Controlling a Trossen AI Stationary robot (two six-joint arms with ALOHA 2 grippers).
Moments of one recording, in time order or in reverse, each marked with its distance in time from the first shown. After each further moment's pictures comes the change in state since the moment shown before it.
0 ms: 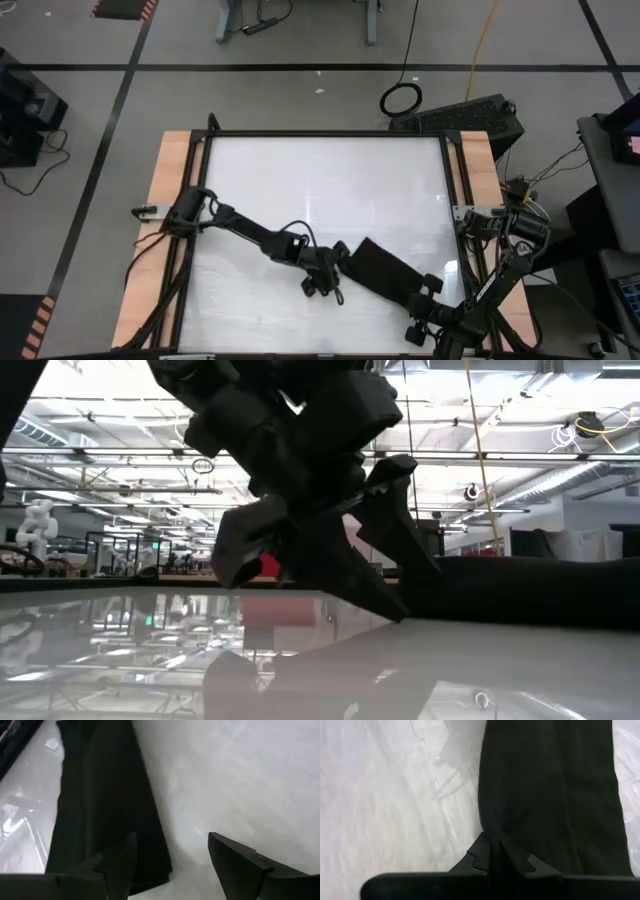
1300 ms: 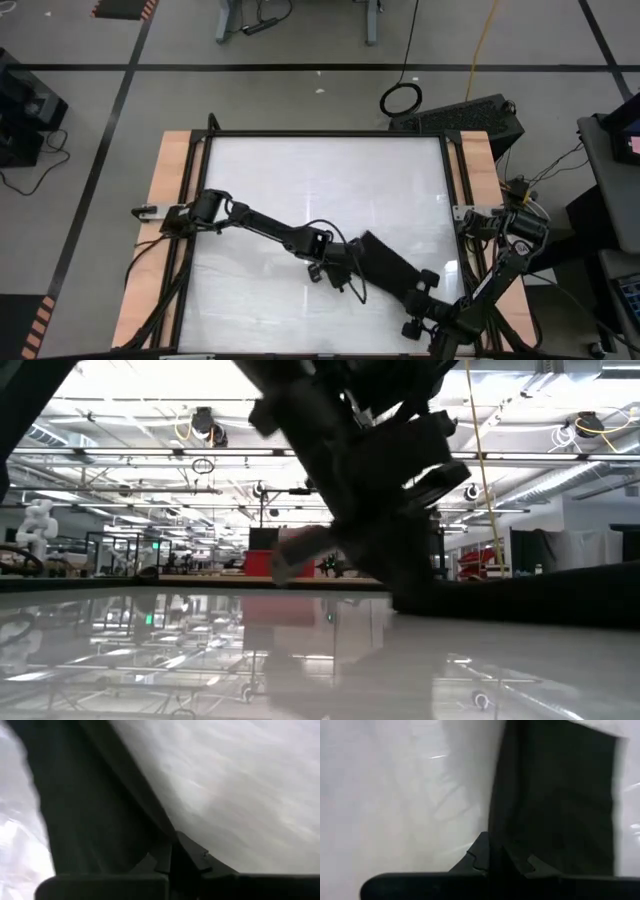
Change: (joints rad) left arm 0.049 0.144 0.366 -0.547 -0.051 0.285; right arm -0.025 0.000 0.002 -0.044 0.003 -0.076
